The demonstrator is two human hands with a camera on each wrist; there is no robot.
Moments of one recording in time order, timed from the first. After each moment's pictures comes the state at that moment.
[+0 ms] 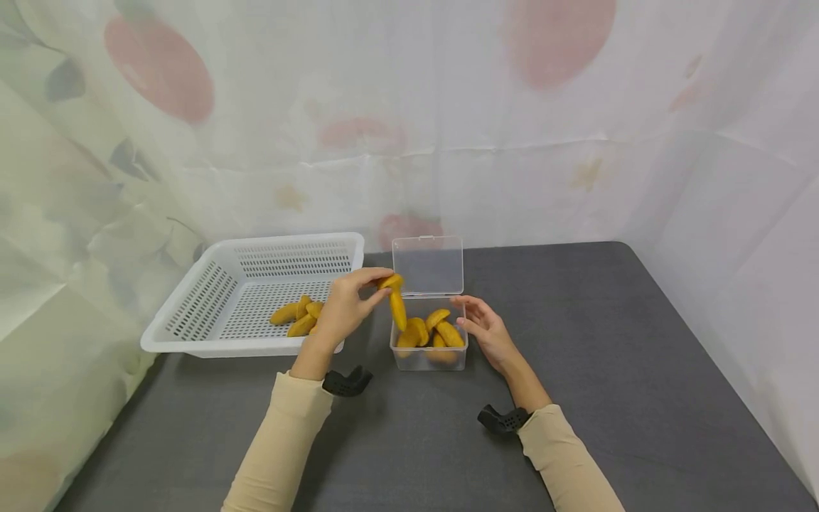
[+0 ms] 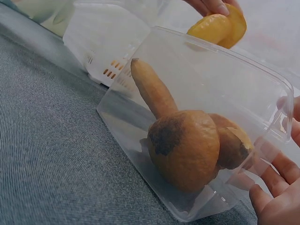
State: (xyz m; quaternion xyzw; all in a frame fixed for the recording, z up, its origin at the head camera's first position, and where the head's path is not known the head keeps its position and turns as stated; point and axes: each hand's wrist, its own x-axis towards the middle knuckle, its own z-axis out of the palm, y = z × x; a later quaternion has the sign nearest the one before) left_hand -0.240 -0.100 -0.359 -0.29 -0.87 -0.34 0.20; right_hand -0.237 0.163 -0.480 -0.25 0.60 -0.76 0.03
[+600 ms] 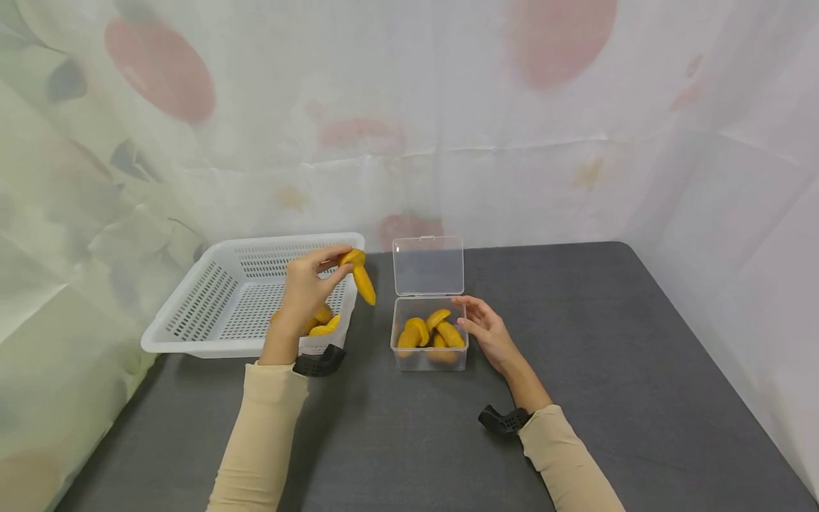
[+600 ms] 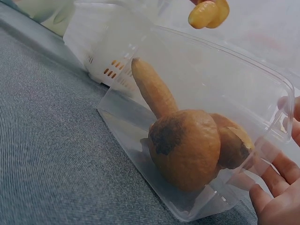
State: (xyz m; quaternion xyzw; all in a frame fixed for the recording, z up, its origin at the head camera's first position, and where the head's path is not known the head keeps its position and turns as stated) left_hand -0.256 -0.145 -0.333 -0.25 -0.86 -0.37 0.26; right_hand -0.238 0.162 -0.479 -0.25 0.61 -0.76 0.03
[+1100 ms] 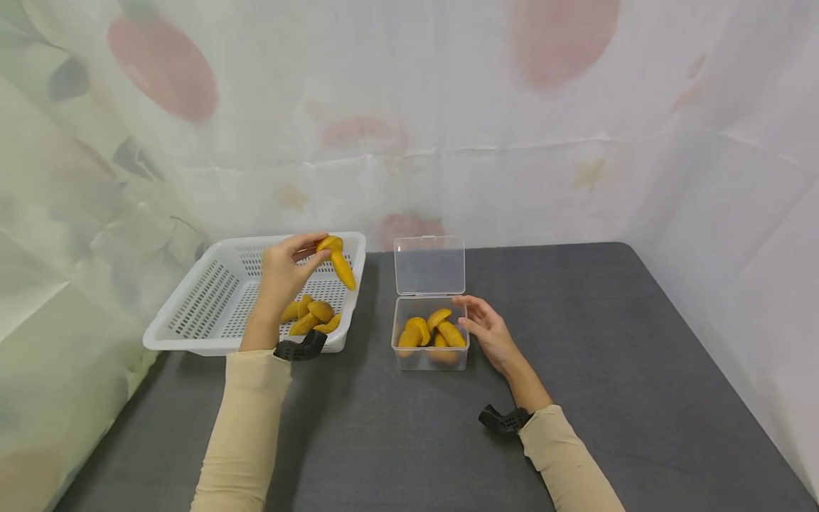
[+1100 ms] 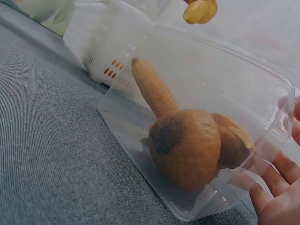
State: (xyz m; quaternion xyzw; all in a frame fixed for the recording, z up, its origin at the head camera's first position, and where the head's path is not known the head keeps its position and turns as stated) left_hand -0.265 -0.174 -0.317 -0.18 -0.87 -0.40 0.23; right_hand -0.238 0.163 -0.479 -0.25 0.60 -0.76 0.04
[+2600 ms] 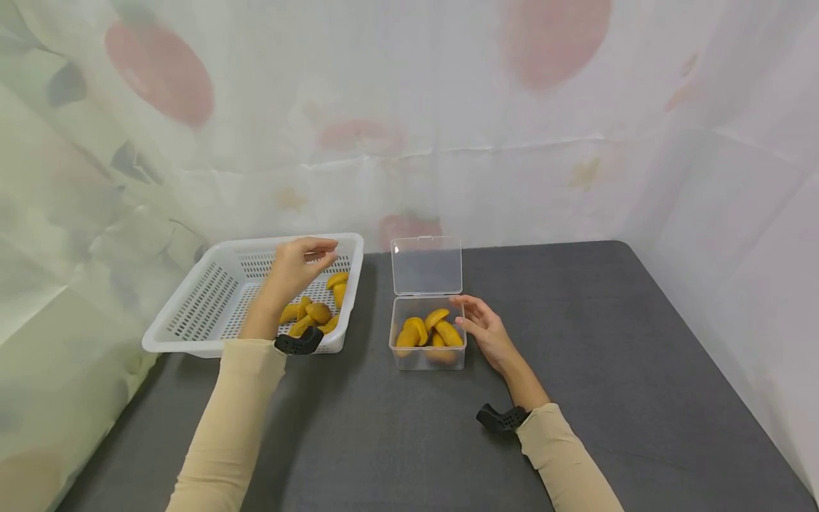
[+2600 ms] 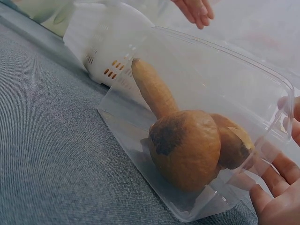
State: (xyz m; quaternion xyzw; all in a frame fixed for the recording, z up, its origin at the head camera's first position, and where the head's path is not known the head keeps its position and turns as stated) left_hand -0.283 -0.180 -0.319 -0.18 -0.92 -0.31 0.13; right_hand -0.241 0.157 -0.479 -0.25 0.60 -0.76 0.04
